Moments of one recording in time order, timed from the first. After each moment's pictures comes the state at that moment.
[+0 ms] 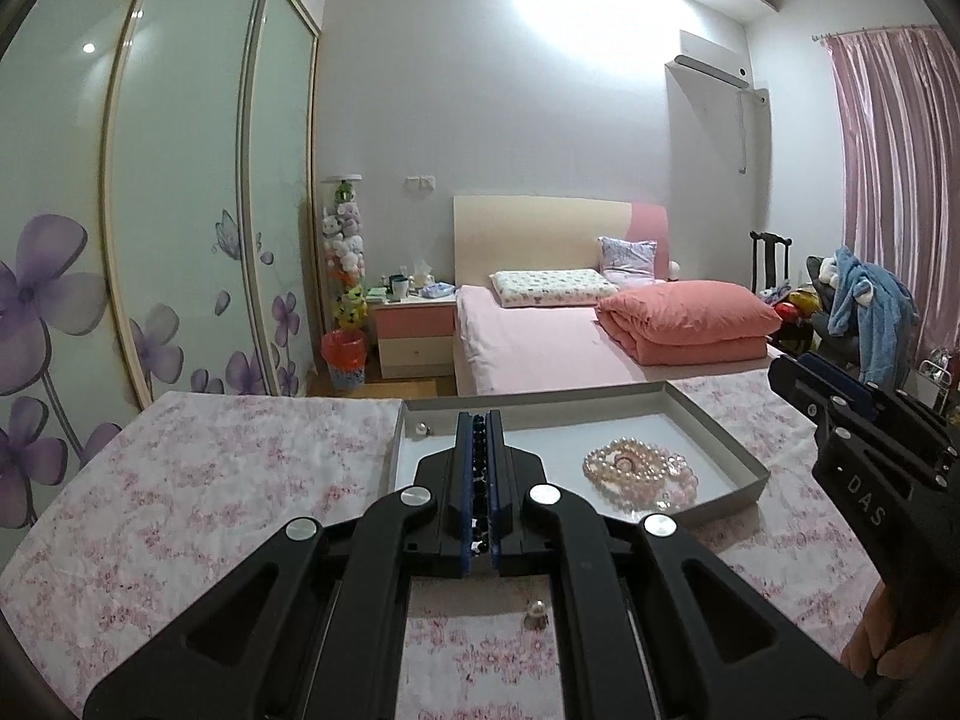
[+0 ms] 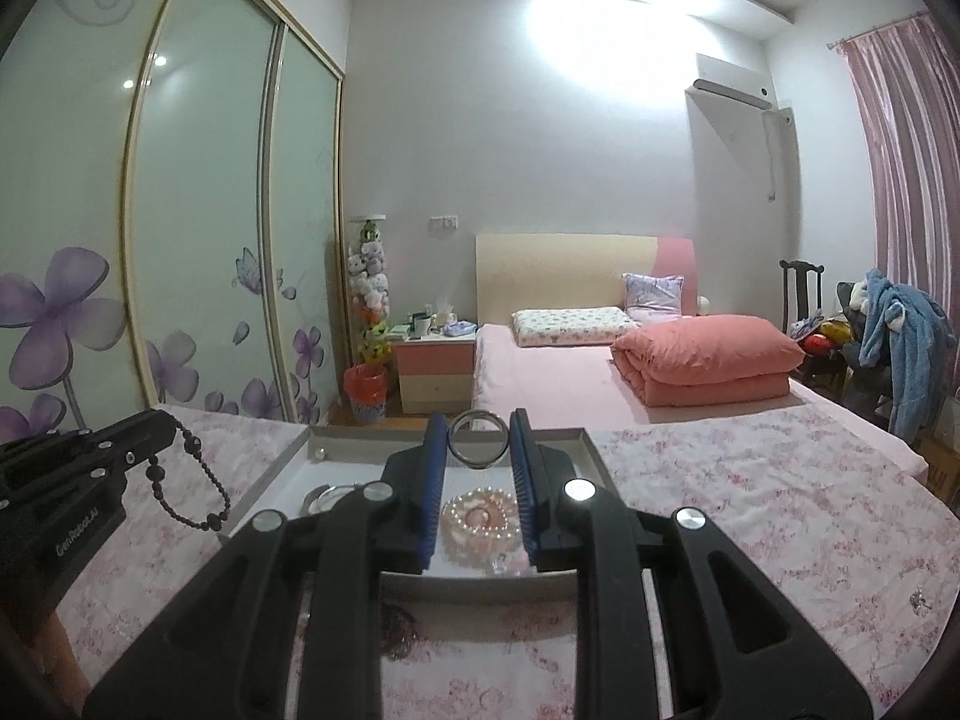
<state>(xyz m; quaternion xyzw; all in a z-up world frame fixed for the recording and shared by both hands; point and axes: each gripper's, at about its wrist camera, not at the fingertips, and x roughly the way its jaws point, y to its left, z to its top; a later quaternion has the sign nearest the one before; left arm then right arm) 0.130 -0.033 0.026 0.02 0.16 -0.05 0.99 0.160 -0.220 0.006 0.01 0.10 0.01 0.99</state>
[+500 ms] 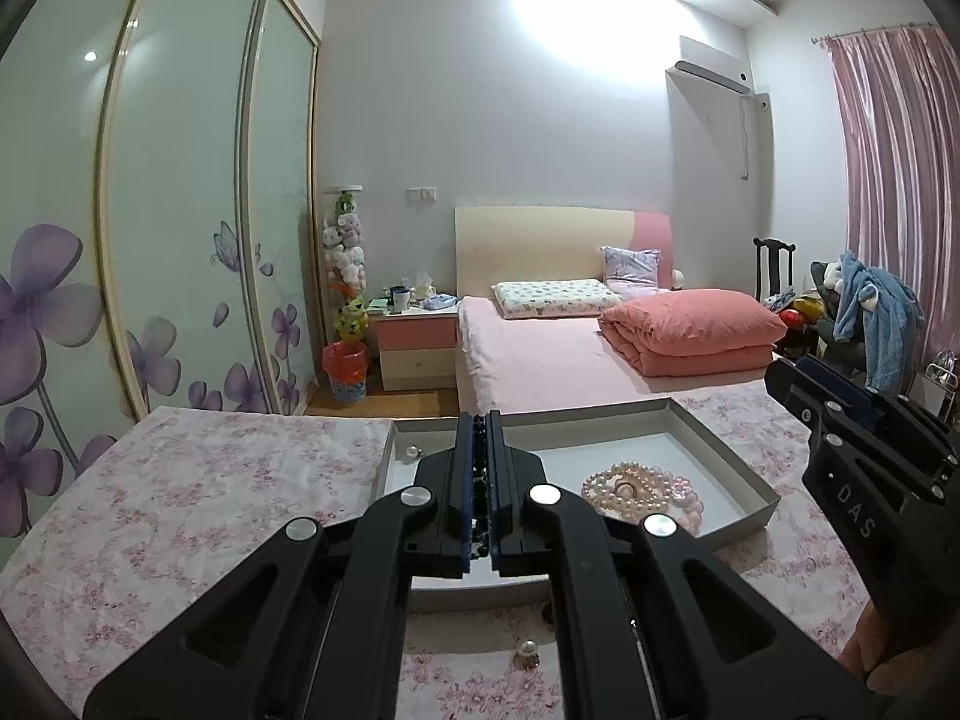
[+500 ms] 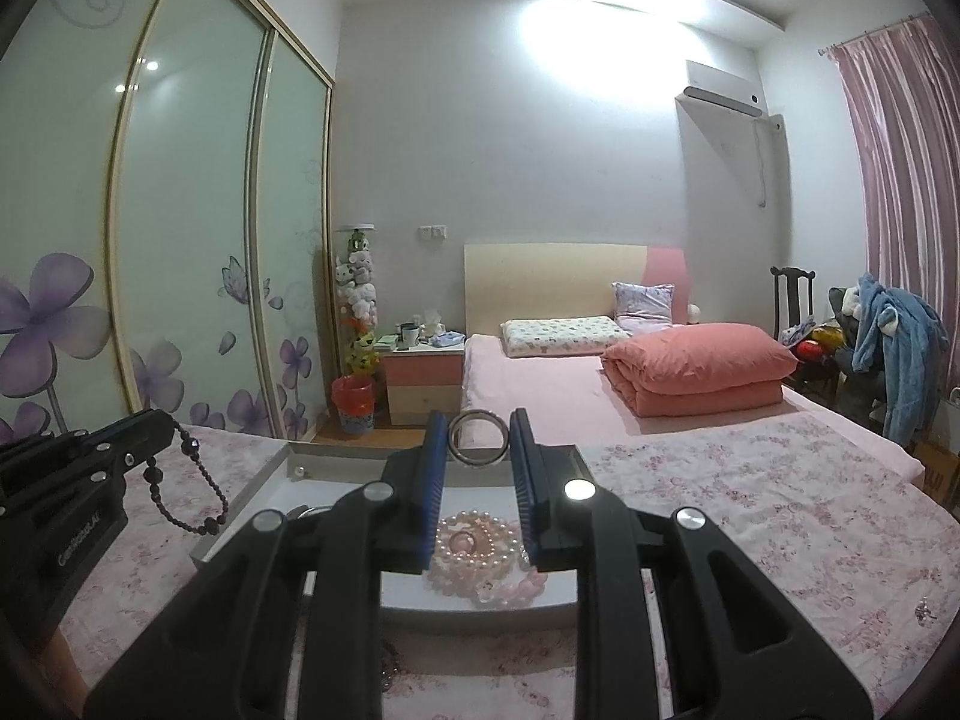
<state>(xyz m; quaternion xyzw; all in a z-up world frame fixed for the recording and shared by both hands) 0.144 -0.046 0.026 0.02 0.15 -0.05 0.99 0.181 -0.227 0.002 0.01 0.09 0.00 1.00</state>
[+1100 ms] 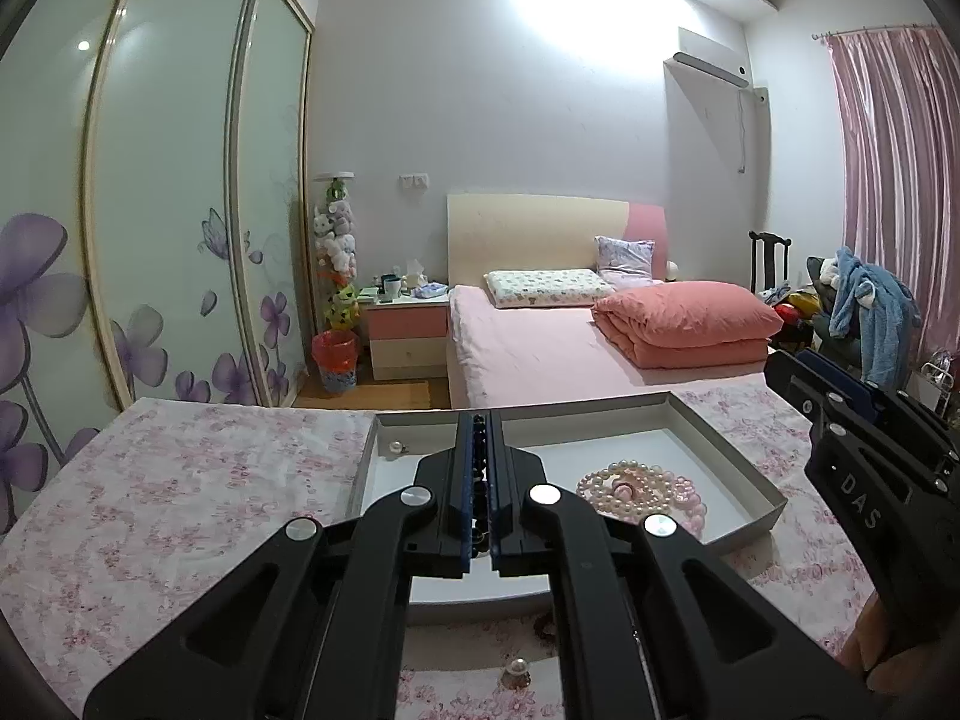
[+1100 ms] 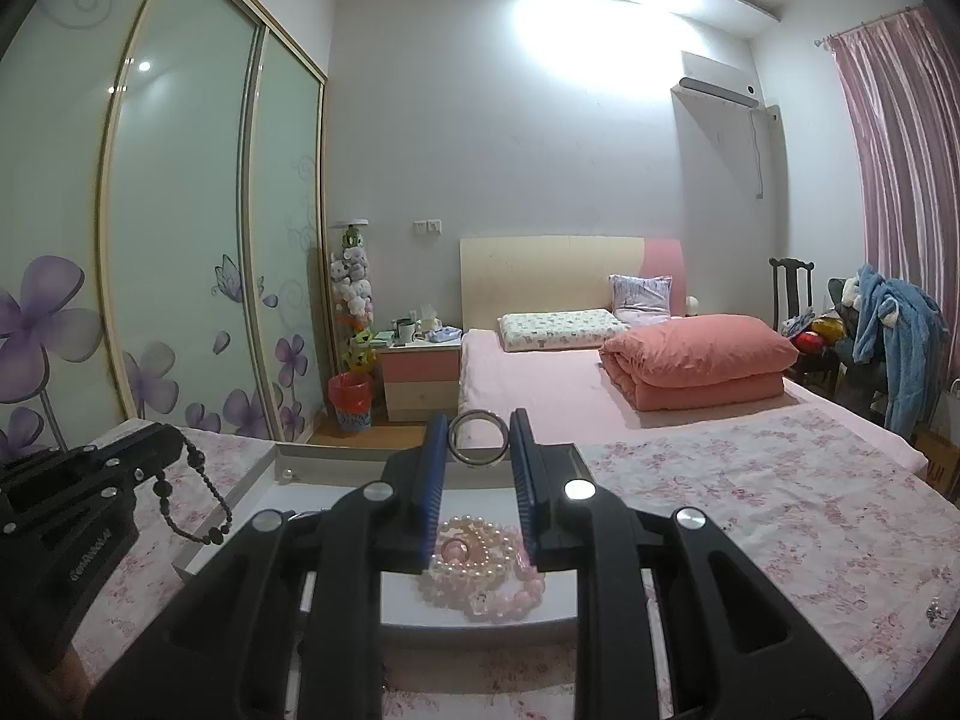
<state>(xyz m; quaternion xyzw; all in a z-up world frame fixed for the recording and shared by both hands) 0.168 -0.052 0.018 0.02 0.16 -0.06 0.98 0.197 -0.229 -0.002 0.02 0.10 -0.01 0.99</state>
